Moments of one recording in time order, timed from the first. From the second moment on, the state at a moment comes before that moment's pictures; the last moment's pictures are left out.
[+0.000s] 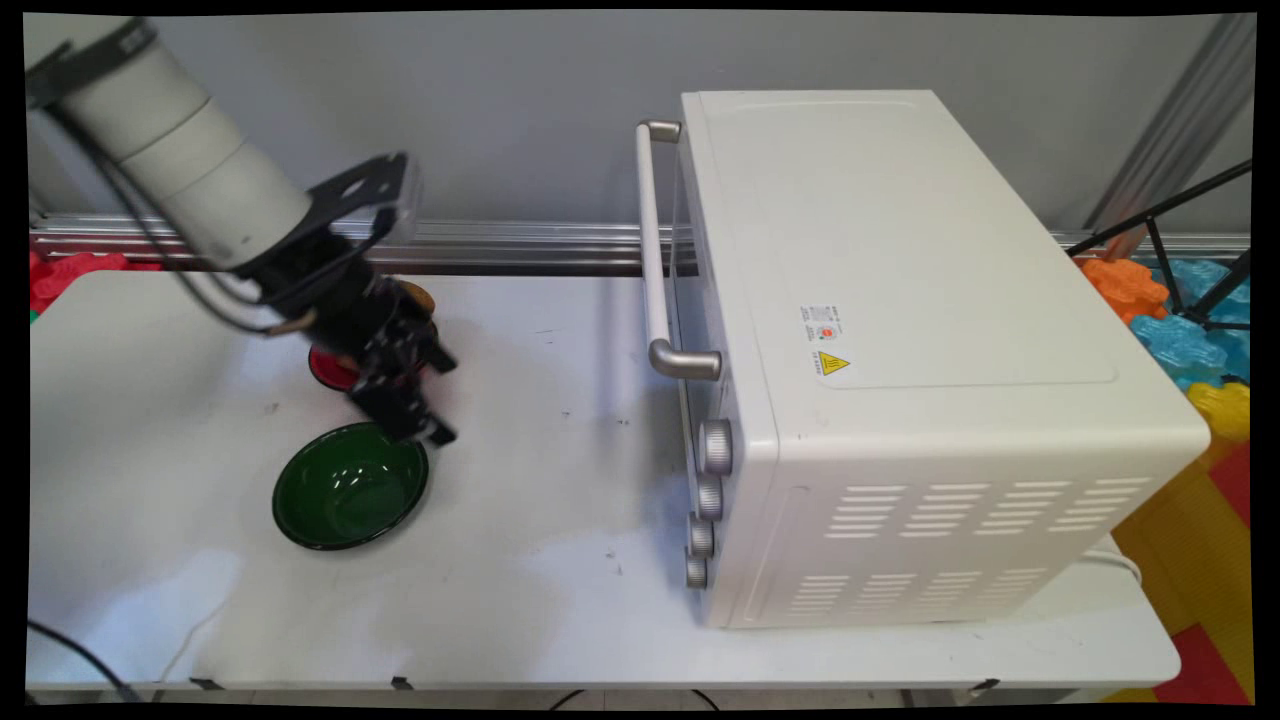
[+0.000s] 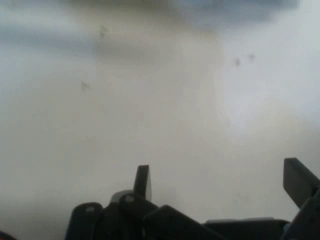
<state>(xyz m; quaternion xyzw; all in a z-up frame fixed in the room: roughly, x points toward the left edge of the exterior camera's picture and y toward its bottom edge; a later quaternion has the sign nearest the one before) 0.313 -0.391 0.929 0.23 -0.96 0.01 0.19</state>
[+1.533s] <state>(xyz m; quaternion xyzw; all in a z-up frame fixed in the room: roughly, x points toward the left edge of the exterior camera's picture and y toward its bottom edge) 0.271 -0.521 1.067 0.16 -0.94 0.05 0.29</state>
